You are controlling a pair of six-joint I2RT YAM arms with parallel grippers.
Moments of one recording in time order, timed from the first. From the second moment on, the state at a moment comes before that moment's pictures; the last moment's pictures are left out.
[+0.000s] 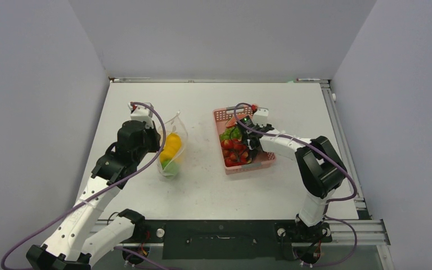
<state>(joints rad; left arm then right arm) -0.43 0.87 0.93 -0.54 -0.23 -0.31 0.59 1.77 1.07 -0.32 0.61 0.63</state>
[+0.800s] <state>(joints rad) -0.43 0.87 0.93 -0.54 -0.23 -0.31 0.58 1.69 1.08 -0.35 0.64 0.60</state>
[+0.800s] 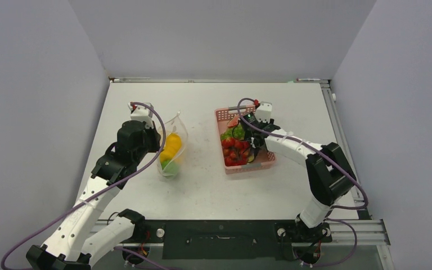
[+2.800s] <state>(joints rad) -0.43 0.86 0.93 -0.54 -0.22 -0.31 1.06 1.61 1.26 0.47 0.52 0.37</state>
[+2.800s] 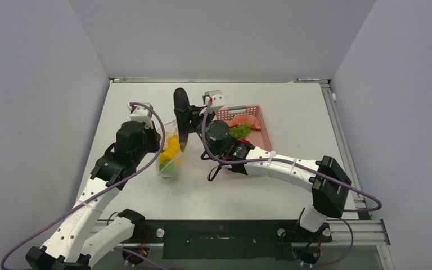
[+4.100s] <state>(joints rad) -0.43 0.86 0.93 -0.54 -0.22 -0.31 1.11 1.71 1.10 0.73 0.45 0.29</state>
